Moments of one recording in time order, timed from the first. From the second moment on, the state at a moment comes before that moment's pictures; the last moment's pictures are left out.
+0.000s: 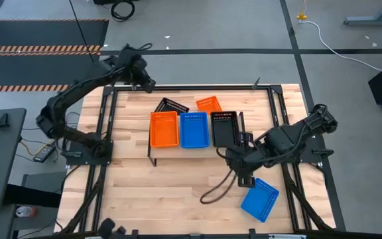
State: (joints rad) left arm 0.80 1.39 1.37 -0.86 -0.05 -0.11; right arm 0.49 1.63 1.83 -1.47 0.23 0.55
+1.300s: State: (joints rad) left arm 0.91 1.87 1.37 -0.85 0.26 -0.01; right arm 0.50 1.63 1.83 -1.56 0.11 0.74
